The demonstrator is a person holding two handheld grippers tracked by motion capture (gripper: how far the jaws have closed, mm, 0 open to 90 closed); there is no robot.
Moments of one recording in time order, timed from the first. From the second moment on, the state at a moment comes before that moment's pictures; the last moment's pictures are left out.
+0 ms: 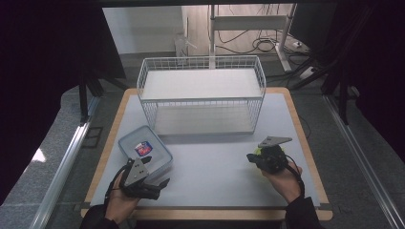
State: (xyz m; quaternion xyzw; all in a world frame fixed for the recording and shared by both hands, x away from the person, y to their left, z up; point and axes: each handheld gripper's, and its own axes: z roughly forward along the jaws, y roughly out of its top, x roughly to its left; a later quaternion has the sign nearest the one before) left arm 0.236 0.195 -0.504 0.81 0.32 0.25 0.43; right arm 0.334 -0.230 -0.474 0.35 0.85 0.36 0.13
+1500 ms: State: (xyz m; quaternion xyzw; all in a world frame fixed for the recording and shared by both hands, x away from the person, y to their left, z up) left arm 0.351 0.334 -0.503 0.72 0.52 0.24 0.38; right arm 0.319 -0.203 -0.473 0.32 0.86 0.38 0.13
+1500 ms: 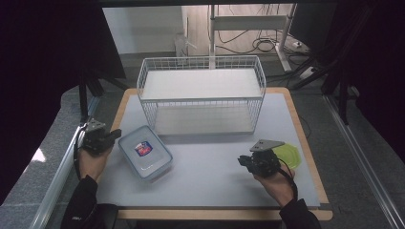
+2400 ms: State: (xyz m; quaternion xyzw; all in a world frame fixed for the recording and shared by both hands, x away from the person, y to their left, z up) left arm 0.337 0.327 -0.510 0.72 0.54 0.20 0.38; right arm 0.299 -0.161 -0.490 0.27 0.88 0.38 0.07
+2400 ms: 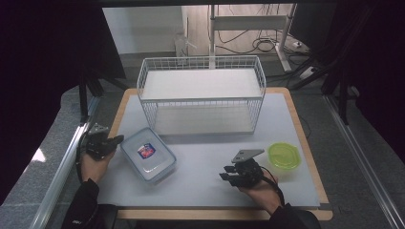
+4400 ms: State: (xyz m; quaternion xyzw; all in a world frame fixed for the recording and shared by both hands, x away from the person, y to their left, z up) left arm 0.331 0.211 -0.507 0.80 0.43 0.09 0.40; right arm 0.305 -0.162 -0.498 0.32 0.87 0.37 0.05
